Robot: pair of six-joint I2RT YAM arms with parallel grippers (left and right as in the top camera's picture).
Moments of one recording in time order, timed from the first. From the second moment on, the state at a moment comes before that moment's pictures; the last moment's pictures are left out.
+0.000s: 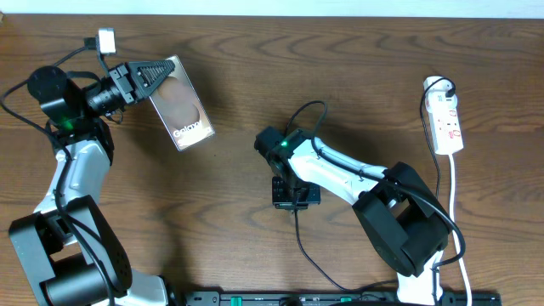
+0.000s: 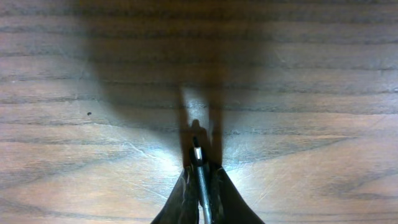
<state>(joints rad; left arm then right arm) 0.35 1.68 1.00 0.76 1.39 -1.06 0.76 2.04 1.33 -1.03 -0.14 0.76</state>
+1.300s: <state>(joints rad) 0.35 1.68 1.00 0.76 1.41 -1.05 0.74 2.04 1.32 -0.51 -1.13 0.01</state>
